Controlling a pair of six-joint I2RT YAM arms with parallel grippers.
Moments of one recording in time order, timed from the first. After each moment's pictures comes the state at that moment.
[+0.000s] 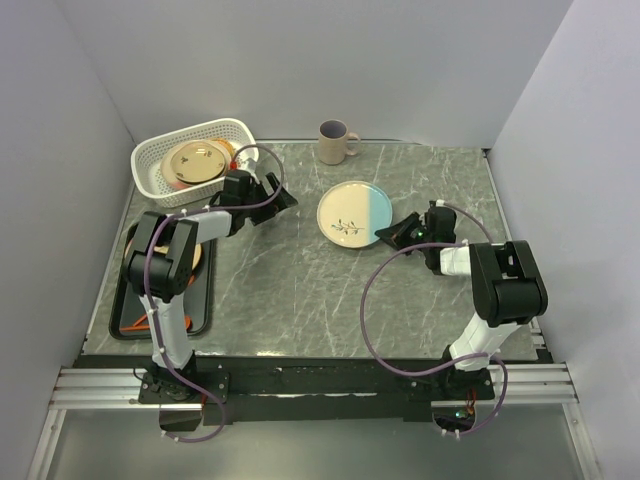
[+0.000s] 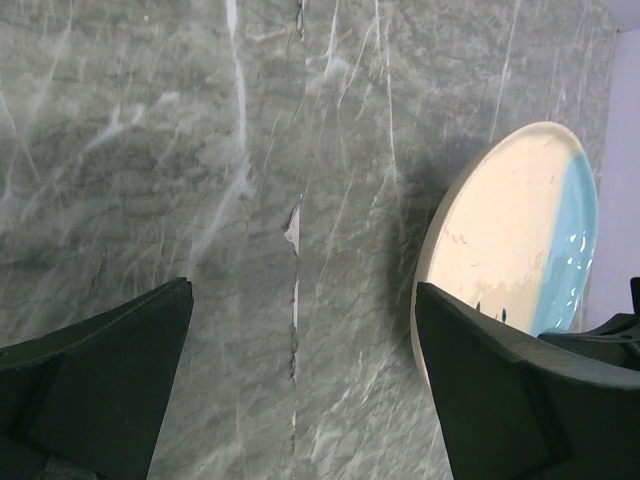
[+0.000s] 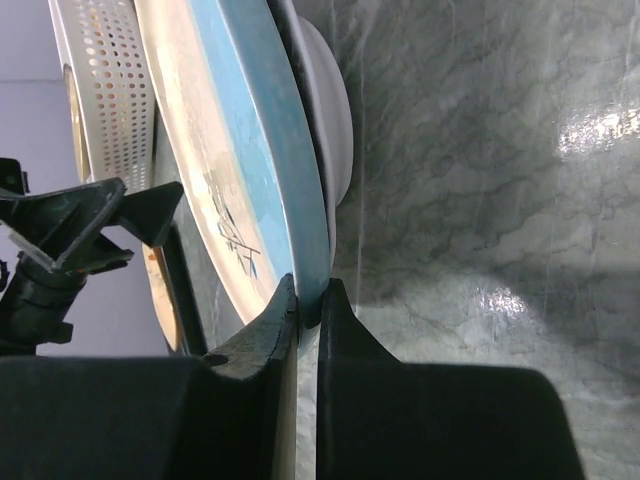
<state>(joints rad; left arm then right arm) -0.28 1.96 1.16 0.25 0.28 -0.74 0.06 1.70 0.64 0.49 -0.46 0.96</state>
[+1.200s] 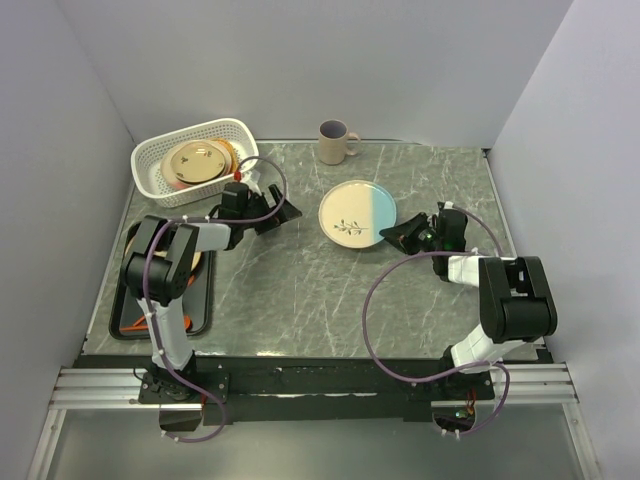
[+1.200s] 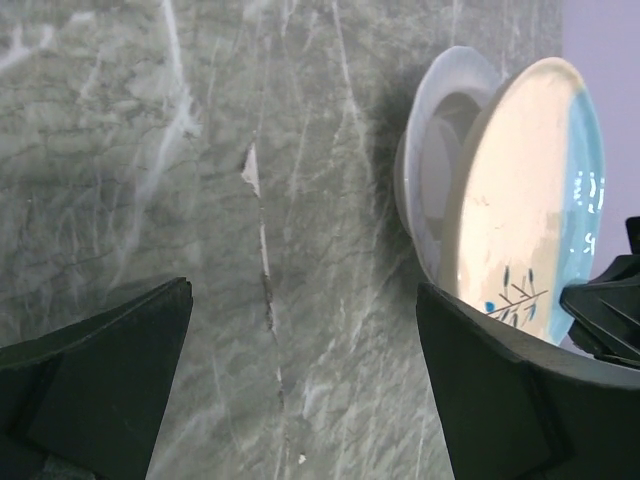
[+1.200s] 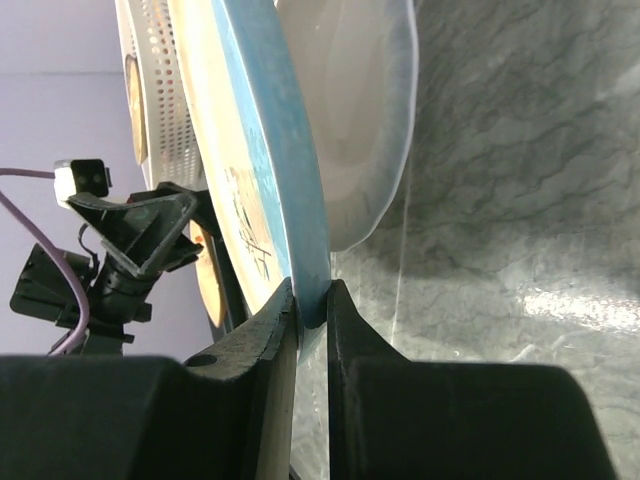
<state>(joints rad) -0.29 1.93 1.01 0.42 0.40 -0.73 0.01 1.58 0.58 0.51 -0.56 1.03</state>
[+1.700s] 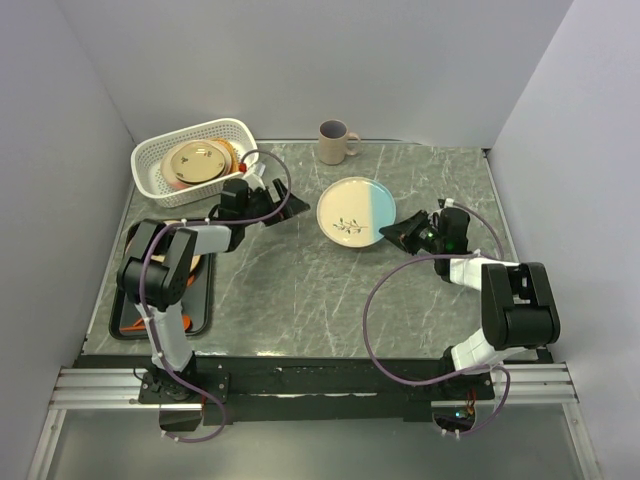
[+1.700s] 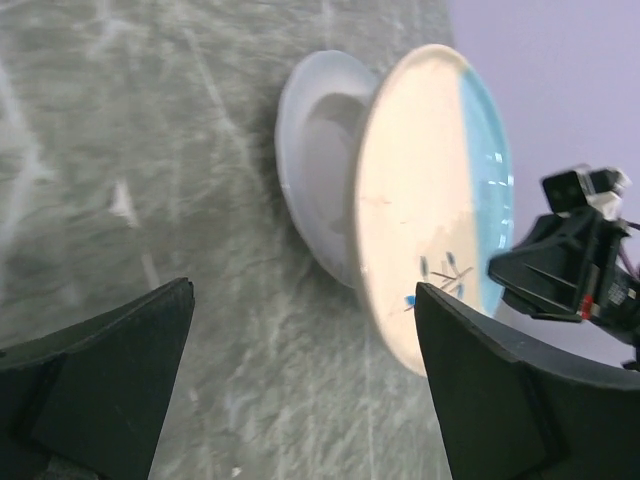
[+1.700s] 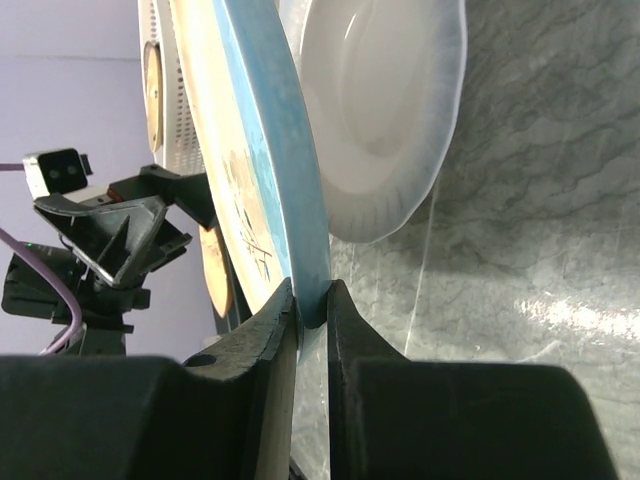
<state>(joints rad) -0.31 1.89 0.99 0.57 0.50 -0.75 0.01 1.54 0.58 0.50 -0.58 1.02</state>
